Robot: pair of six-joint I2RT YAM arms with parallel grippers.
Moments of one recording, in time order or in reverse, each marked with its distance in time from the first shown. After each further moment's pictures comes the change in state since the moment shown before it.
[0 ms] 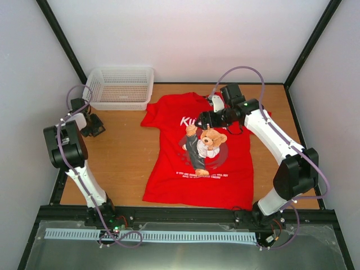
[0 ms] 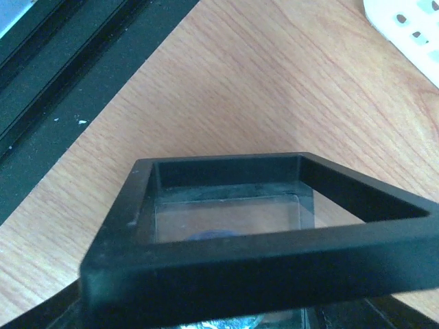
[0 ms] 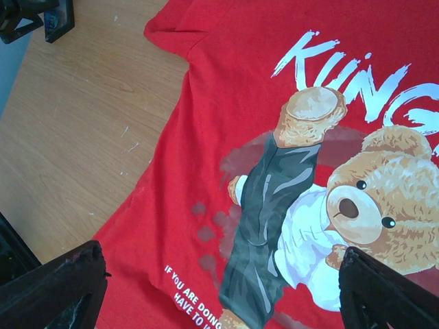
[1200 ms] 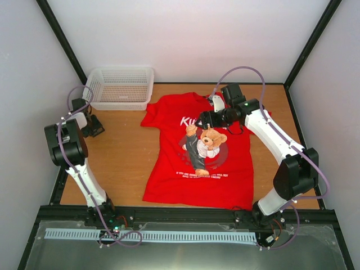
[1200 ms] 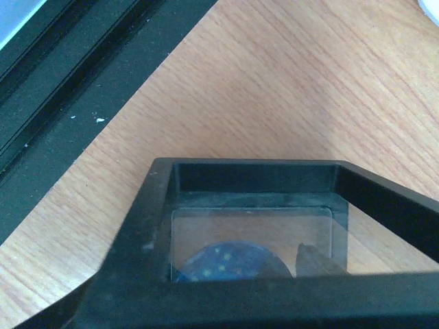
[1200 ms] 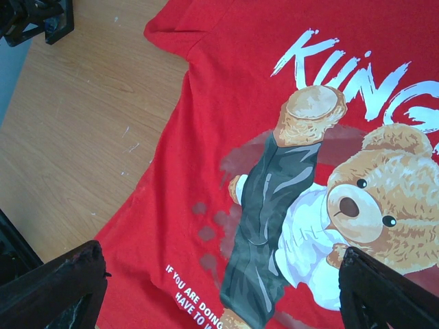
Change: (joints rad) left arm -0.007 0.044 0.028 -0.025 -0.050 -0.004; right arm -0.009 0.000 -0.003 0.000 -0.010 0.003
